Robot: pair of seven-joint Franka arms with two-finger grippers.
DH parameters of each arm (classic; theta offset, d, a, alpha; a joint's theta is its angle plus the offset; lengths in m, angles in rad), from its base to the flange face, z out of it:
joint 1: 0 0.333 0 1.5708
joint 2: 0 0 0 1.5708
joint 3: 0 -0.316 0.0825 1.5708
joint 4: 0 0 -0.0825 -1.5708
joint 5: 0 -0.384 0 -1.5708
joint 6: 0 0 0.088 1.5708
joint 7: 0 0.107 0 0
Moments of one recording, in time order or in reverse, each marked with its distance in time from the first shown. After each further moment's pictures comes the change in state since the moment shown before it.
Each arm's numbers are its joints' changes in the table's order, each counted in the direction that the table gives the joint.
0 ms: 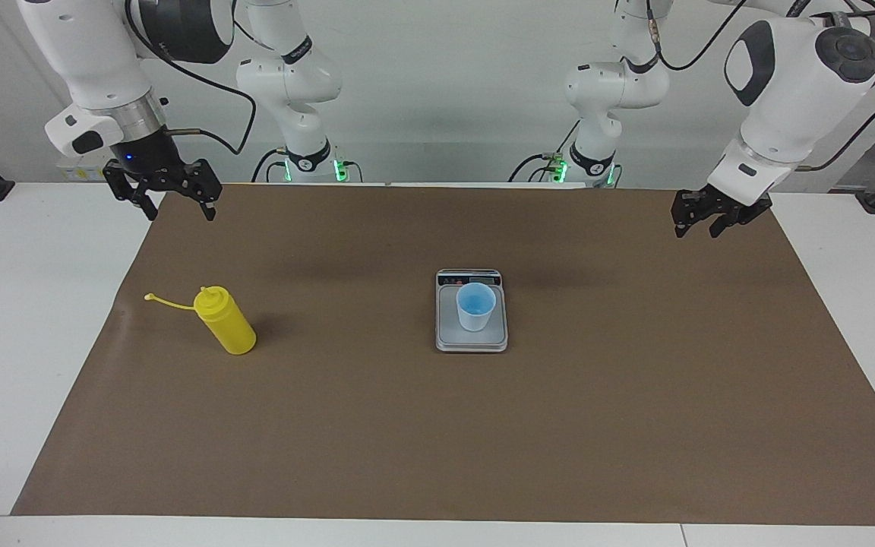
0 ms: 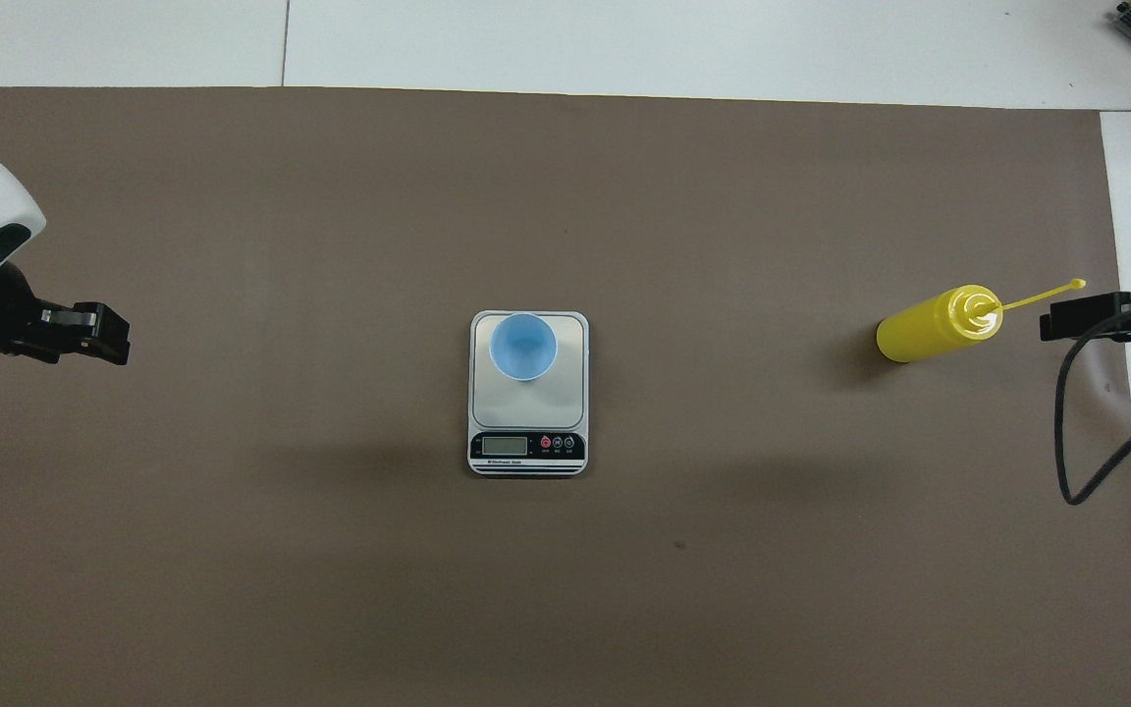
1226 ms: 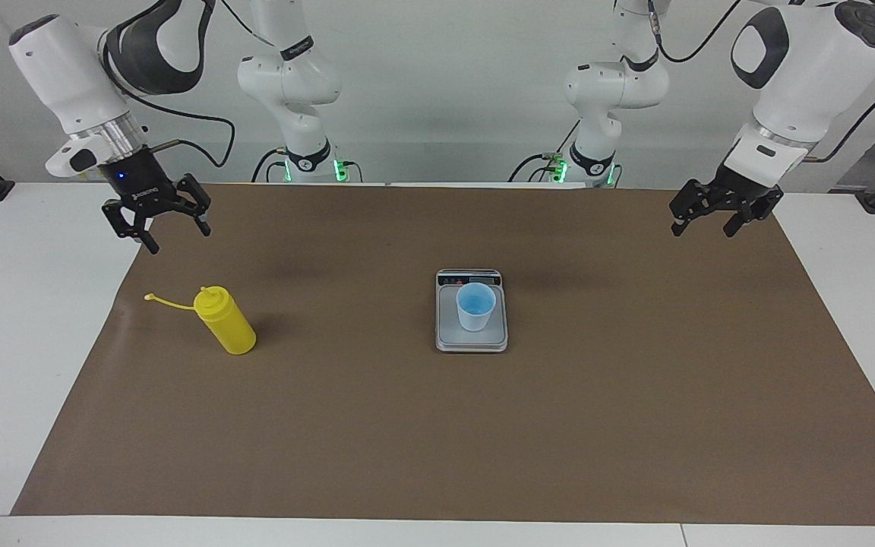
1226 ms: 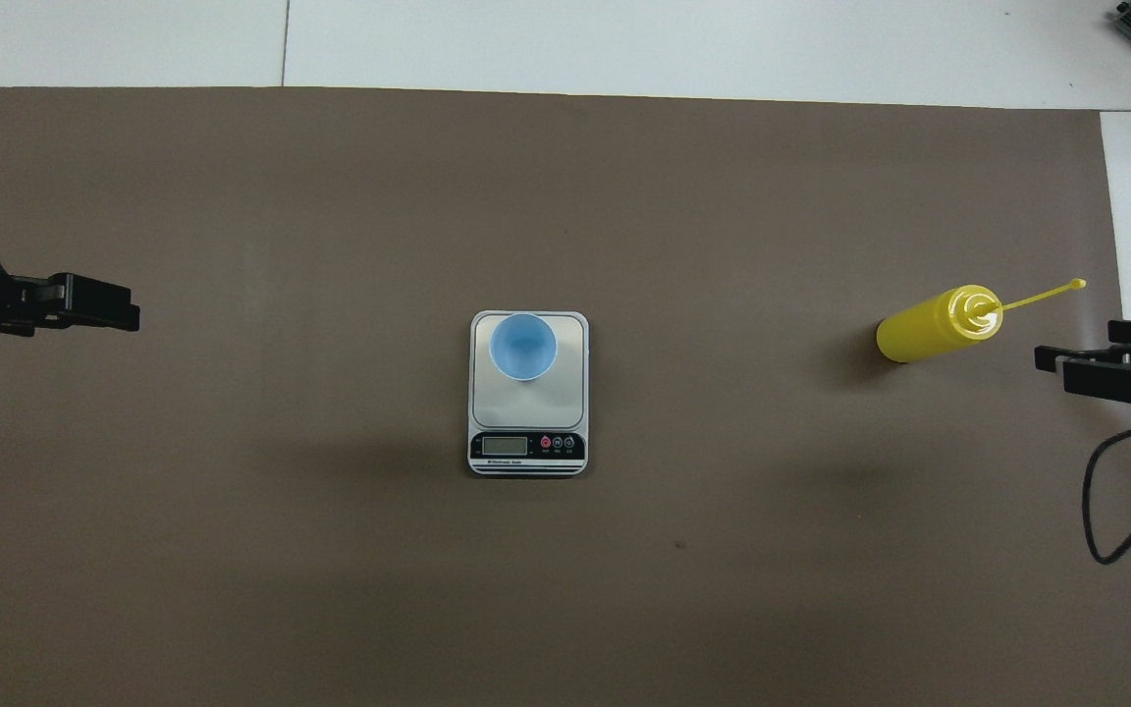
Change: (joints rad) left arm -0.003 0.037 -0.019 0.014 0.085 0.095 -0.025; right arm -0.180 0.121 0.020 0.407 -0.408 0.412 -0.686
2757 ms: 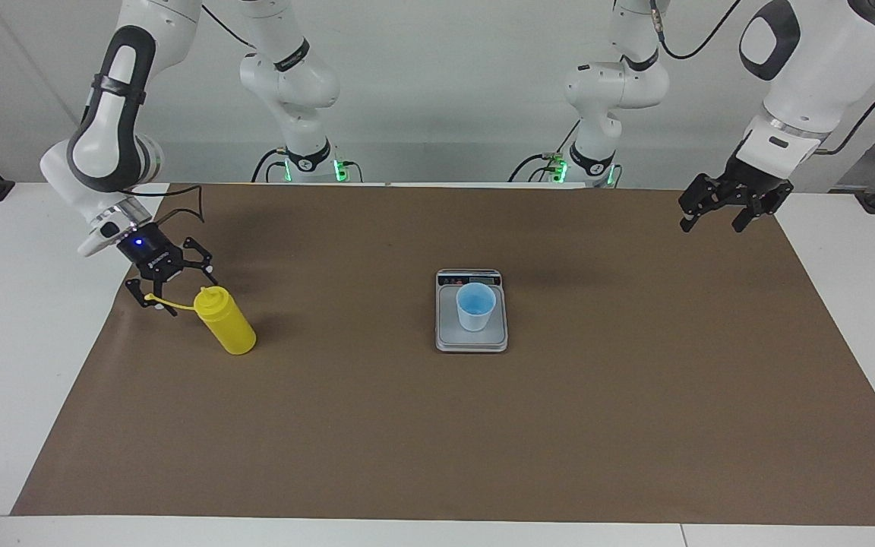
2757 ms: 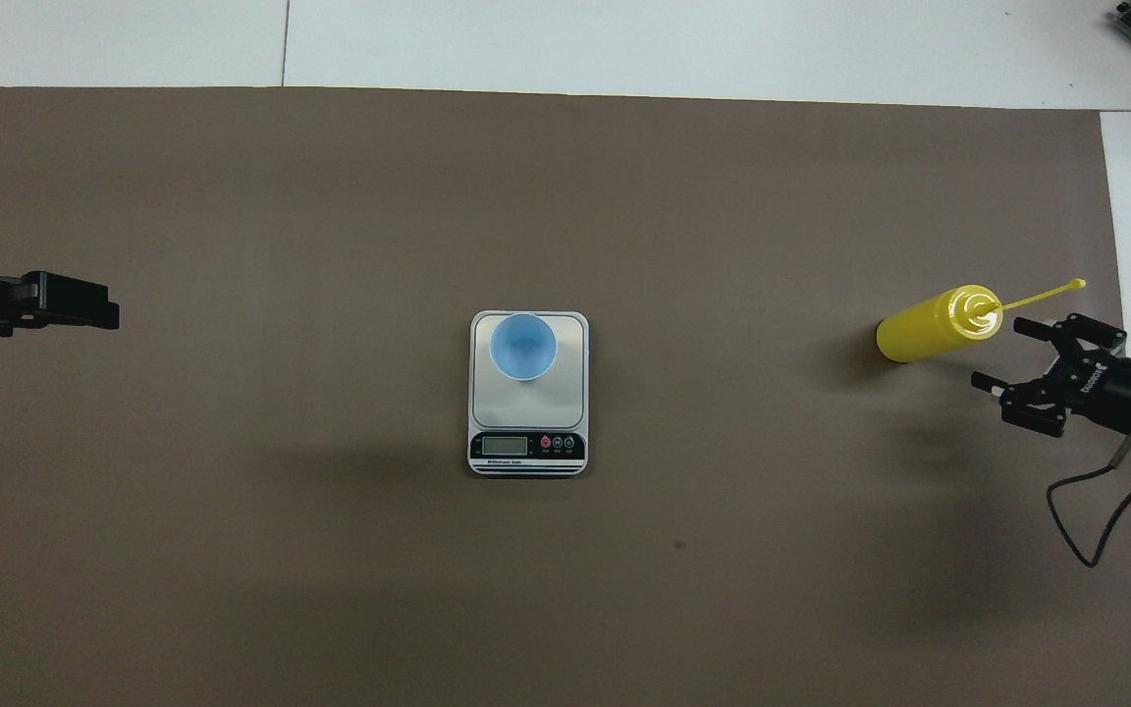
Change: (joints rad) left arm 0.007 0.012 -0.014 -0.002 0.000 -0.003 0.000; right arm -0.158 -0.316 0.003 0.103 -0.749 0.039 -1.218
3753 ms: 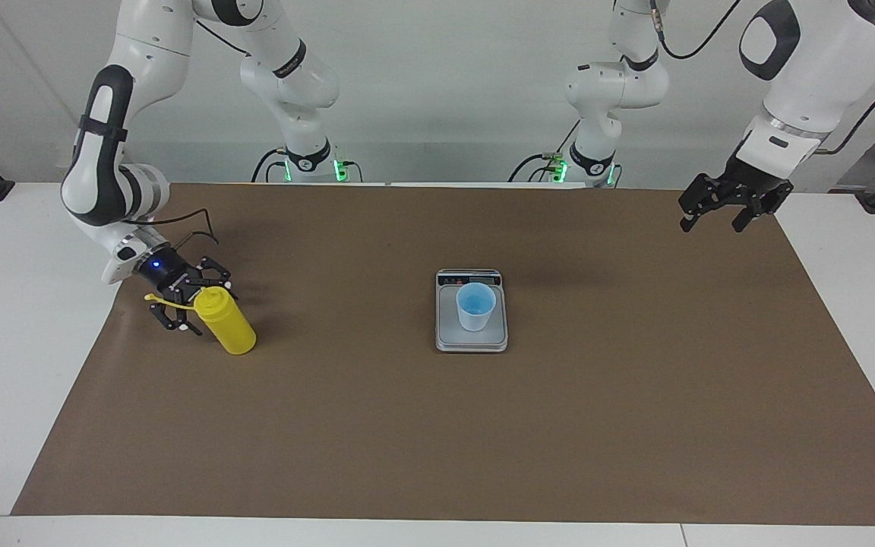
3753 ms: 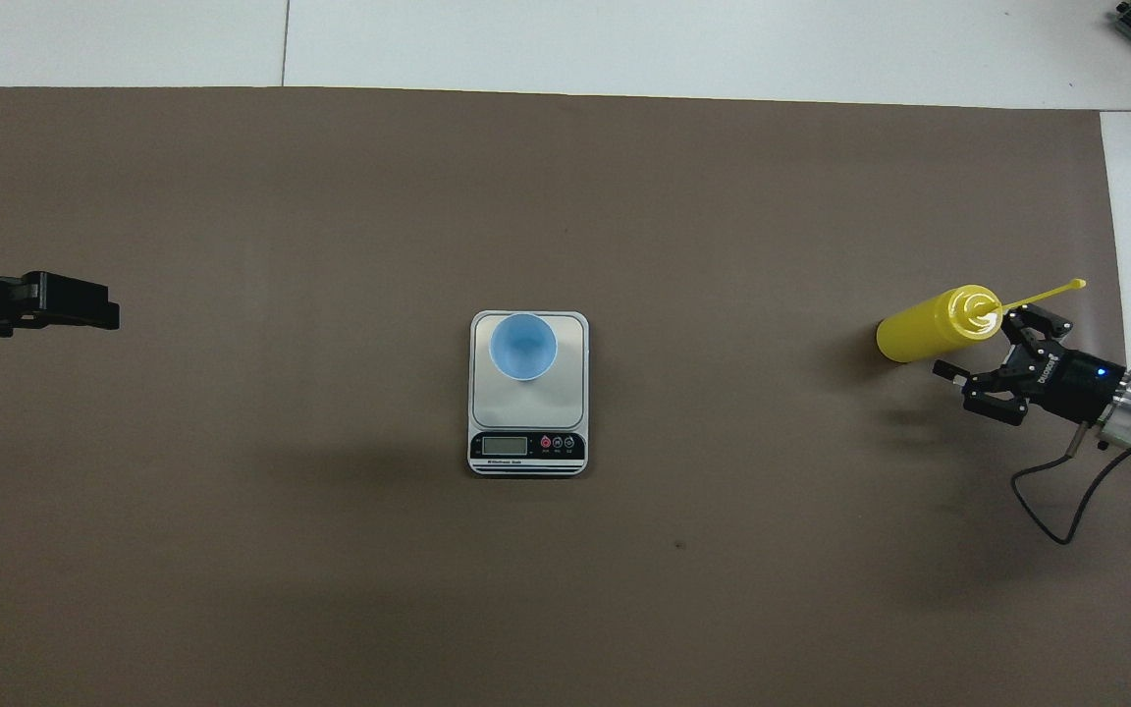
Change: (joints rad) left arm 0.000 0.000 0.000 0.000 0.000 0.000 0.000; right arm -0.012 -0.140 -0.014 -0.053 -0.262 -0.179 -0.173
